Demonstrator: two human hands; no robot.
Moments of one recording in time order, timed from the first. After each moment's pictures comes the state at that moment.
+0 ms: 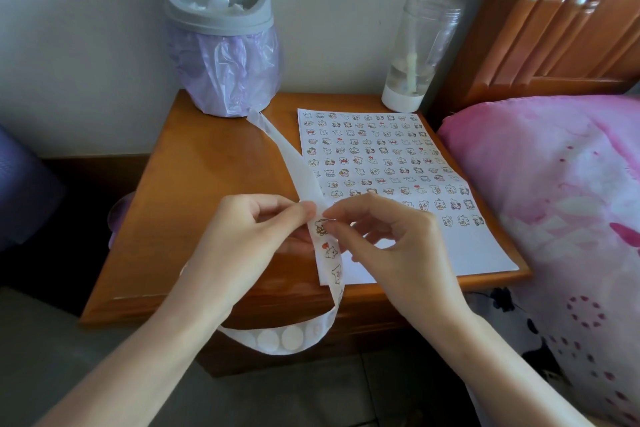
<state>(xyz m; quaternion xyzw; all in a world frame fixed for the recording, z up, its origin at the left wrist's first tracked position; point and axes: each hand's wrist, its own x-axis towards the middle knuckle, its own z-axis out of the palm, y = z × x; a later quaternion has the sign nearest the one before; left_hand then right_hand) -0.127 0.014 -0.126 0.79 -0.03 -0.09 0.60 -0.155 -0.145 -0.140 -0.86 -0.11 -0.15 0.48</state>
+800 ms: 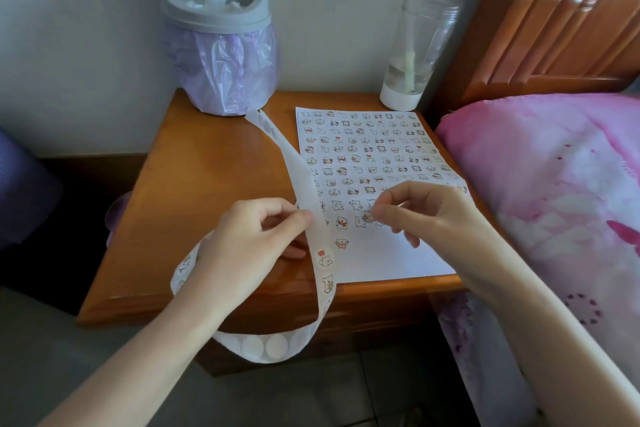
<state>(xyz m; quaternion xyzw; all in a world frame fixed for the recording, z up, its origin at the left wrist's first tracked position) -0.122 0.017 -0.143 0.82 -0.05 -0.12 0.56 -0.139 -0.189 -0.123 -0.83 0.03 0.02 0.55</state>
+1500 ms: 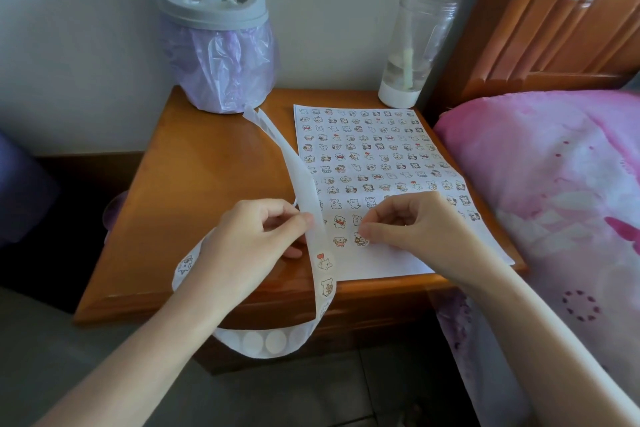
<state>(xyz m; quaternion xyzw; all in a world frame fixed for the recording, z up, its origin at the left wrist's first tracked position) -0.121 0.015 -0.143 0.86 -0.05 -0.12 0.50 -0.133 -0.189 -0.140 -0.87 0.04 0.05 0.49</state>
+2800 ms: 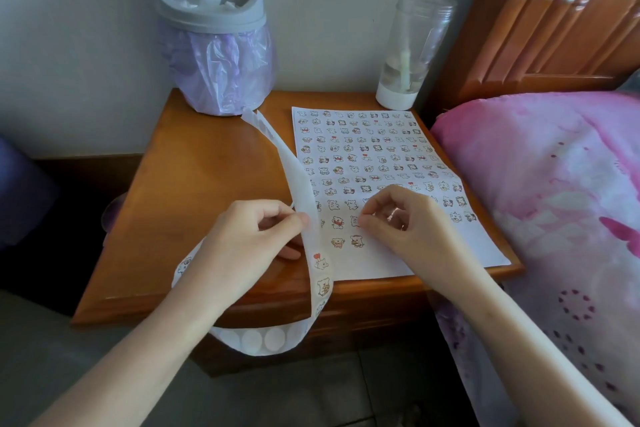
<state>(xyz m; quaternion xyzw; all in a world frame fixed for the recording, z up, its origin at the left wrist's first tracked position) -0.119 0.017 -0.143 0.84 -0.06 -0.11 0.53 -0.134 -0.185 -0.154 -0.90 0.01 -0.05 0.44</state>
